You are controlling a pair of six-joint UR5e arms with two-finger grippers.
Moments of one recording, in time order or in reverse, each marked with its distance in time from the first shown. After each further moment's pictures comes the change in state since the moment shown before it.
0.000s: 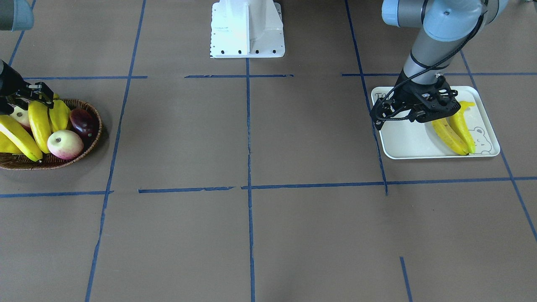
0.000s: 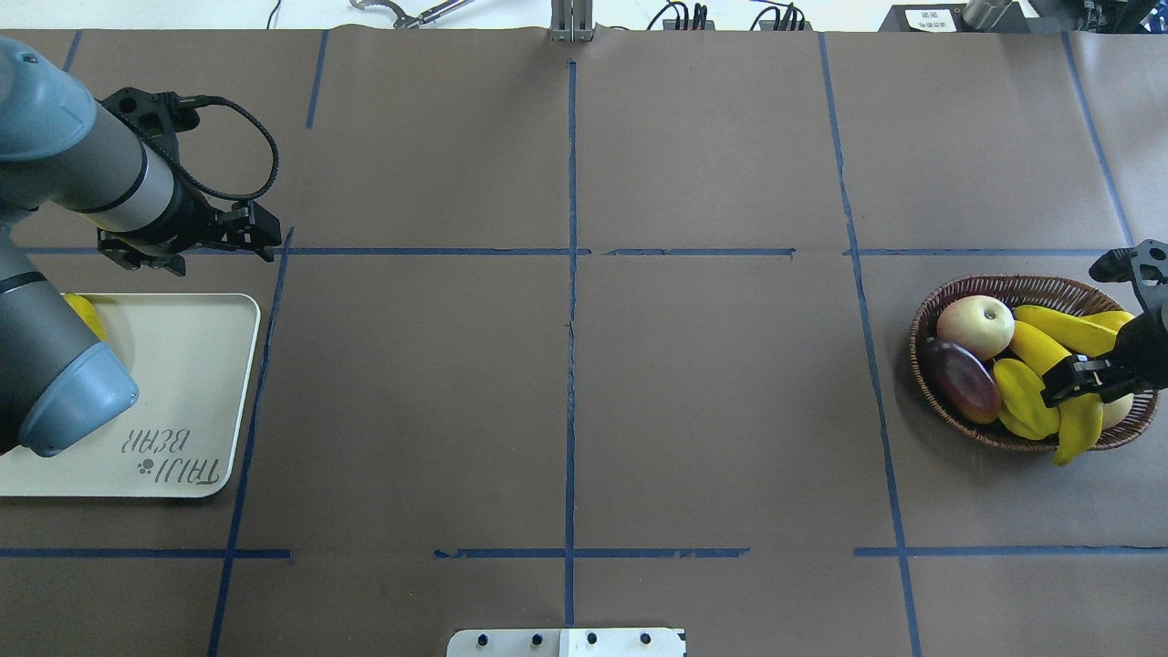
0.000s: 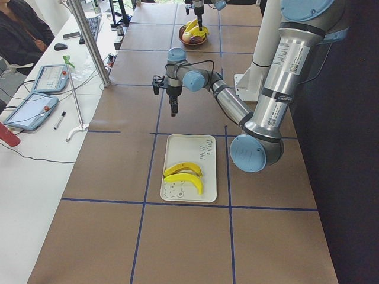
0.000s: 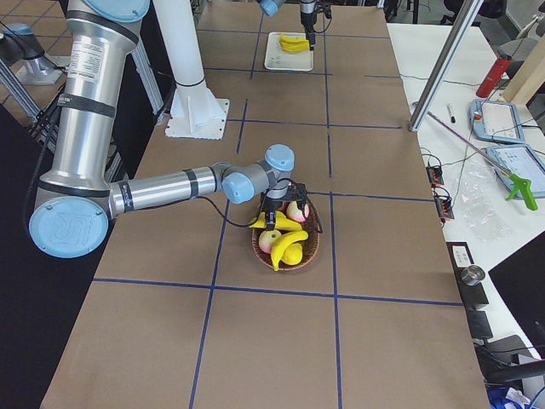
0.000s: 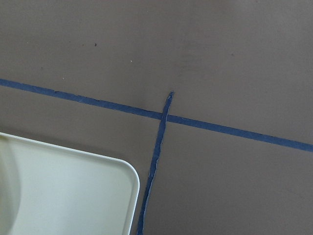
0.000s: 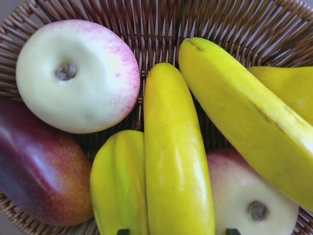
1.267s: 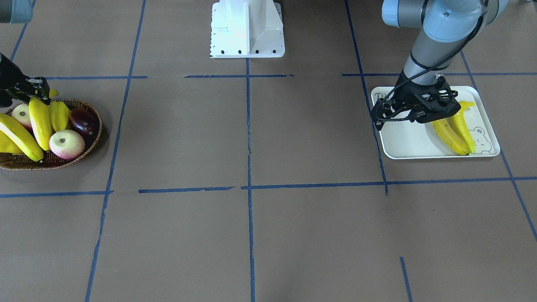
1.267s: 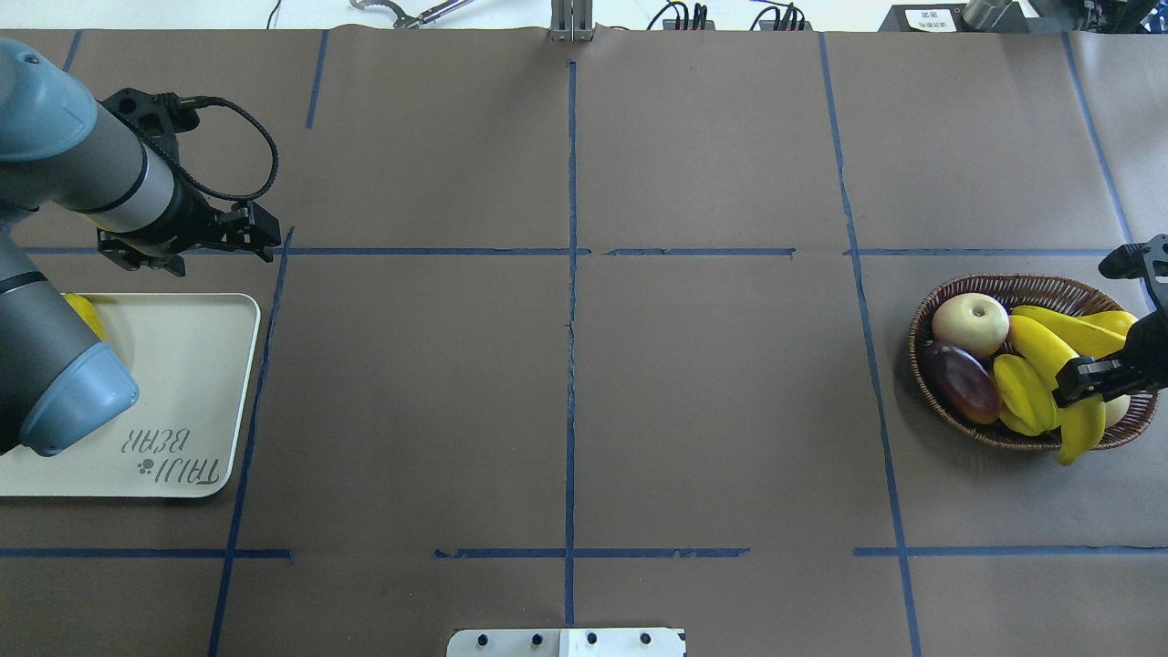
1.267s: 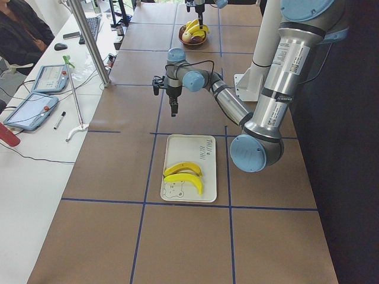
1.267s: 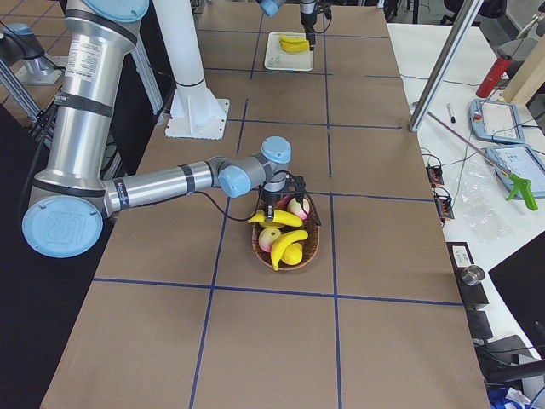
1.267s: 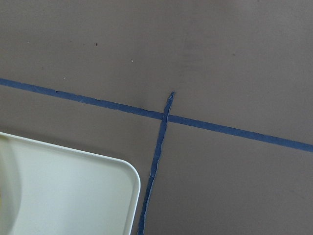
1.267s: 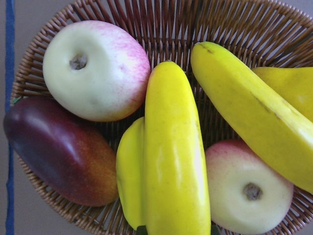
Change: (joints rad) left arm 0.000 0.001 0.003 0.000 0.000 -0.001; right arm 0.008 -0.027 0.093 -0.036 0.001 0.000
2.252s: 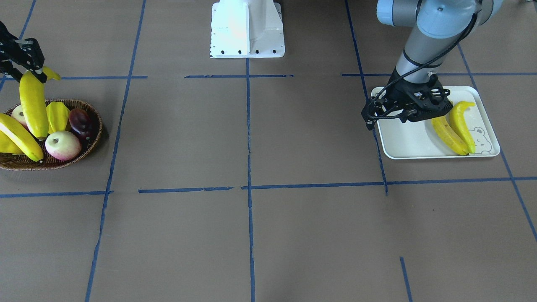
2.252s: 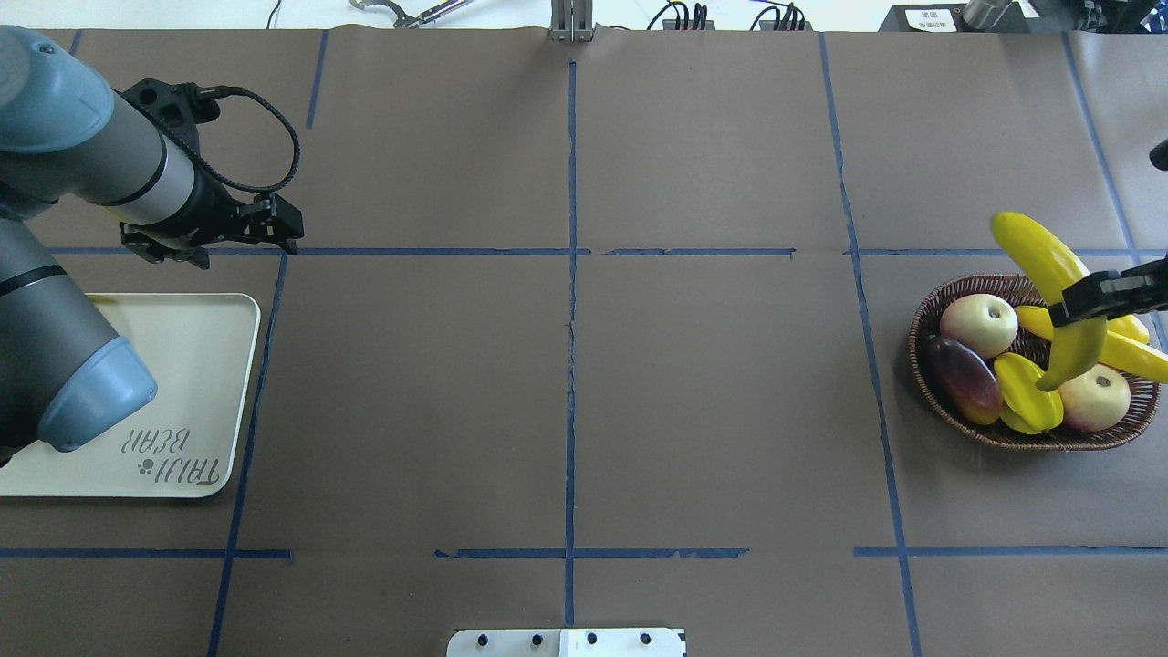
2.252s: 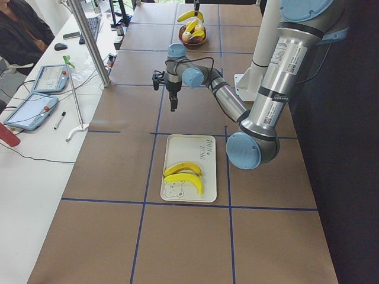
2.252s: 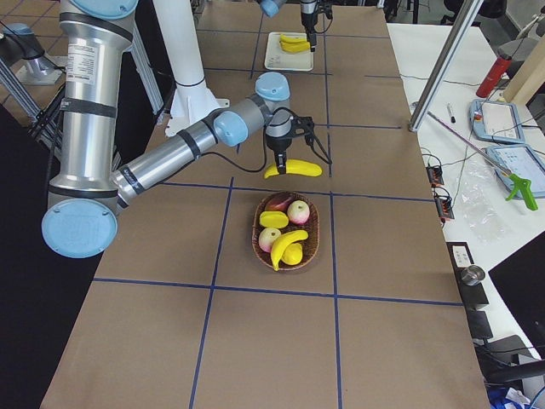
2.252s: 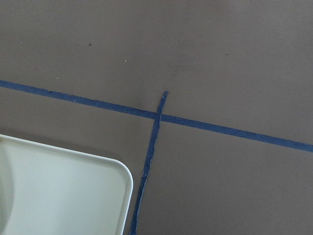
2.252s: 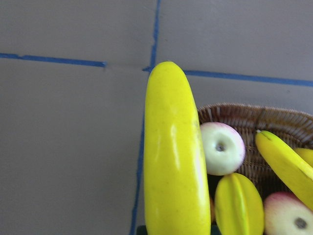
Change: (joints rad) left arm 0.016 -0.064 0.005 -0.019 -0.006 -0.045; right arm 0.096 0.178 0.251 -0.204 0.004 0.006
